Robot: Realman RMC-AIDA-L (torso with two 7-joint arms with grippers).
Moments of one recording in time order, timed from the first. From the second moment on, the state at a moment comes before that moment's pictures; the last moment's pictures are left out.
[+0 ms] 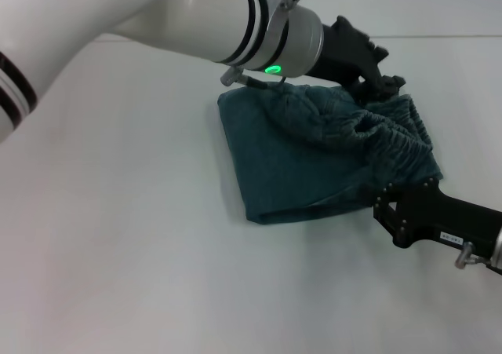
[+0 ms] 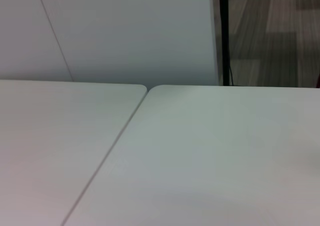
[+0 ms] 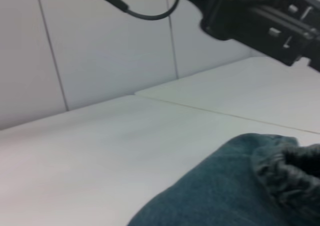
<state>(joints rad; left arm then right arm) -0.91 -2.17 1.56 1.03 2.19 0.88 -2.12 0.38 2.09 -0.87 -0.40 -1.65 -1.33 0.95</state>
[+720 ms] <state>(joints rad) -0.44 -2.18 1.32 1.19 1.83 1.02 -1.77 0.42 2.06 -0.86 -0.58 -1.74 -1.30 1.12</state>
